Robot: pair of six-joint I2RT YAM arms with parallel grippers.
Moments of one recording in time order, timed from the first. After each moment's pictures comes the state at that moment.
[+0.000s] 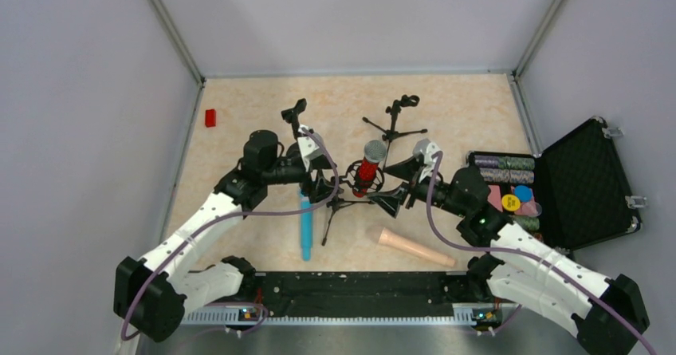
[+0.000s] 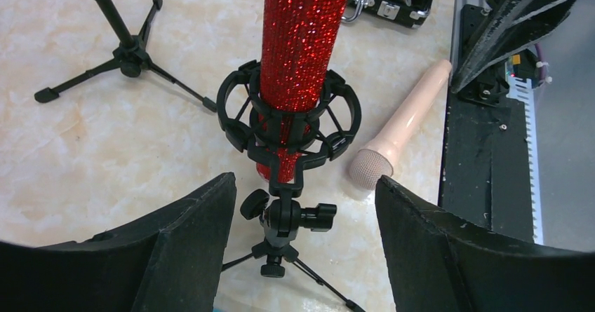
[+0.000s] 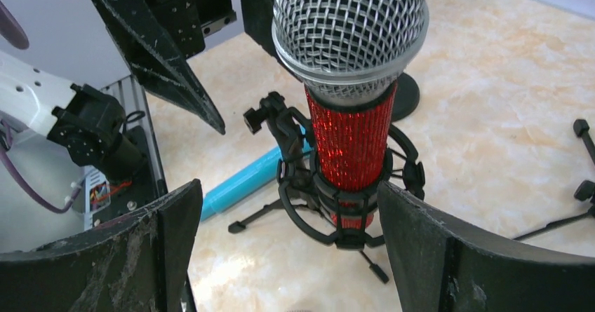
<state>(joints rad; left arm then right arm) -0.48 1.04 0.78 -0.10 0.82 0.17 0.69 0.80 0.46 0.33 -0.41 0.21</state>
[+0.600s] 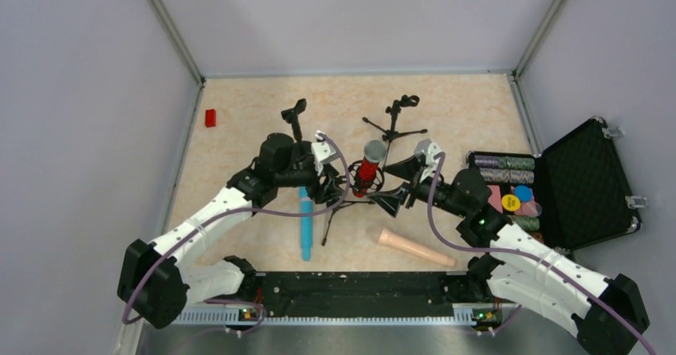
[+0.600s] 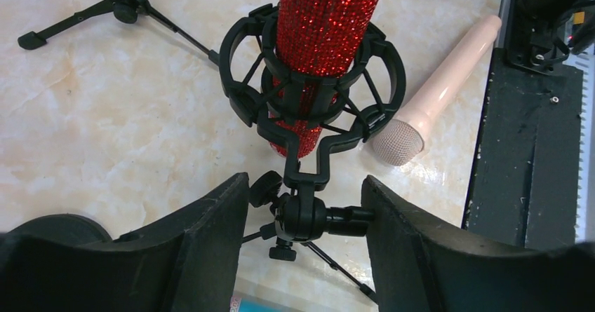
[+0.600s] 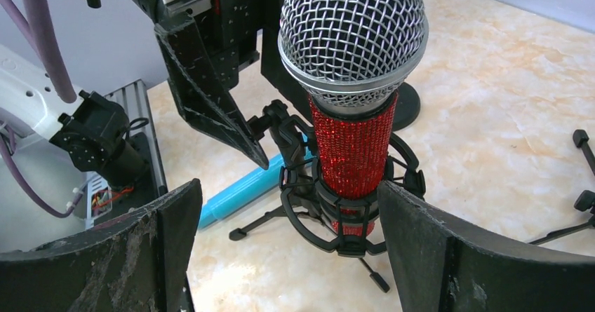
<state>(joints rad) -0.55 1.13 0.78 -0.15 0.67 0.23 0.69 0.80 0.44 0.38 -0.42 0.22</state>
